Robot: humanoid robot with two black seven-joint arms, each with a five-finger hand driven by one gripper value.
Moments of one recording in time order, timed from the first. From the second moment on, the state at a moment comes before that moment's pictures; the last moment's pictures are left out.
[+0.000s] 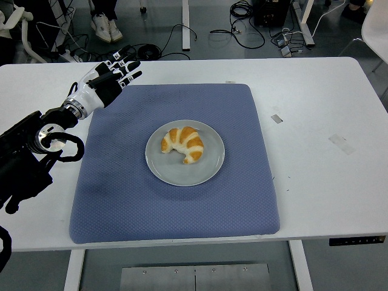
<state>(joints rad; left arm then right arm) -0.92 0.15 -0.69 -0.43 0.06 -0.47 -0.14 -0.08 0.00 0.11 0.10 -0.10 -0.11 0.22</state>
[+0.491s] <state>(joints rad) -0.93 0.15 -0.69 -0.43 0.06 -0.47 -0.14 -0.08 0.00 0.11 0.10 -0.10 -0.11 0.22</state>
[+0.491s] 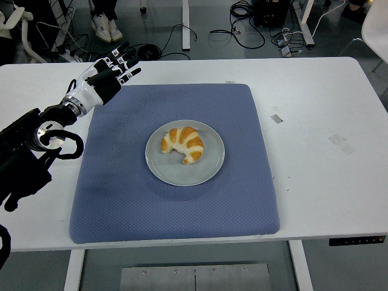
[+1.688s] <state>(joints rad) -0.93 0.16 -0.71 -0.45 0.07 -0.41 -0.14 -0.09 0.00 0.11 0.10 -0.10 -0.11 0.22</state>
